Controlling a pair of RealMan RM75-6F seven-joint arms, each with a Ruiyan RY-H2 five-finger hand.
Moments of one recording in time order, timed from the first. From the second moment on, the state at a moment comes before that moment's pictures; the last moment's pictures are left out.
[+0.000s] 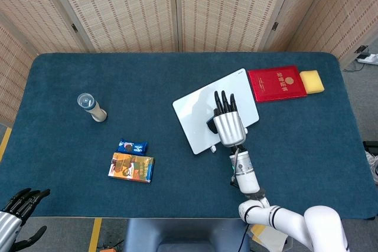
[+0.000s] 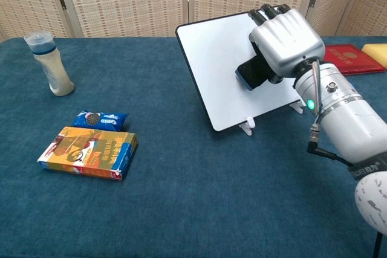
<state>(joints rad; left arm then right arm) 0.04 -1.04 0.20 -1.40 1.92 1.75 -0.24 0.75 -2.00 0.31 -0.92 -1.33 1.31 -0.86</state>
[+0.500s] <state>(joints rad) 0.04 -1.04 0.20 -1.40 1.92 1.77 -0.25 0.78 -2.07 0.32 -0.83 -1.31 1.30 -0.84</state>
